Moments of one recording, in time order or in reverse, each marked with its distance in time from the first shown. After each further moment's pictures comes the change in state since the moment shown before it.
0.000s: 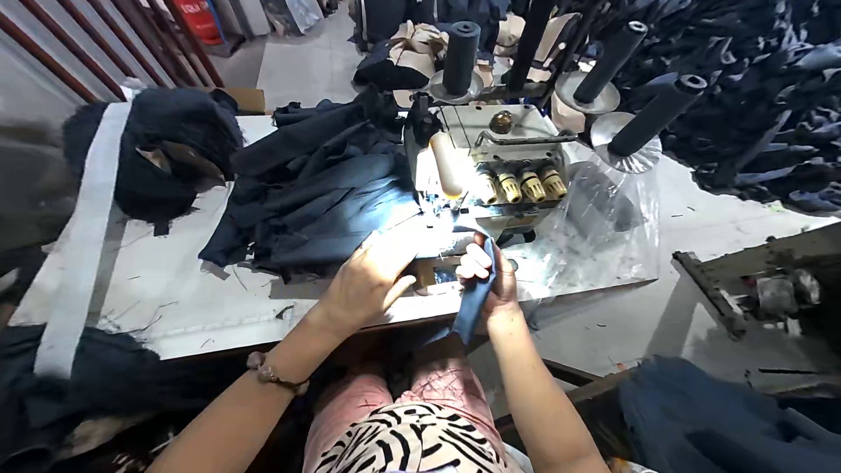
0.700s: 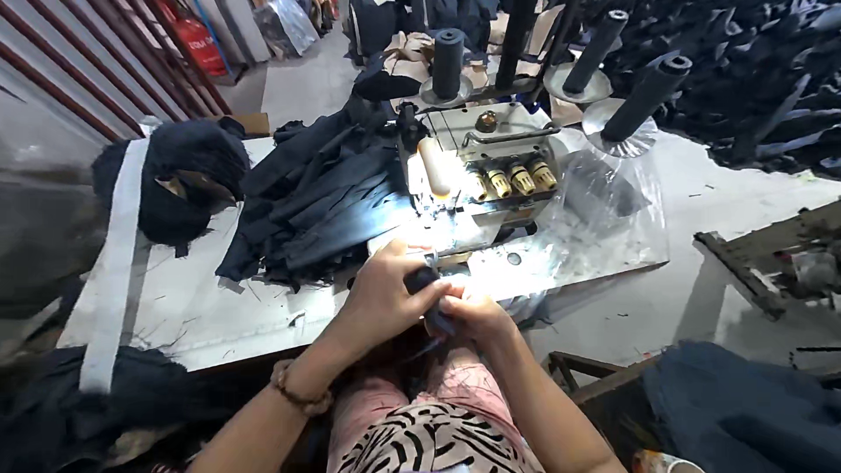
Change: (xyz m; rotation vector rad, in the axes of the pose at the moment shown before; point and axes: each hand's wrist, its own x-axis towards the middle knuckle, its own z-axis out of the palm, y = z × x) left_hand 0.025 0.044 -0.046 -0.390 0.056 -0.283; right_hand -0.024 0.033 0.054 -0.642 -0.302 0.223
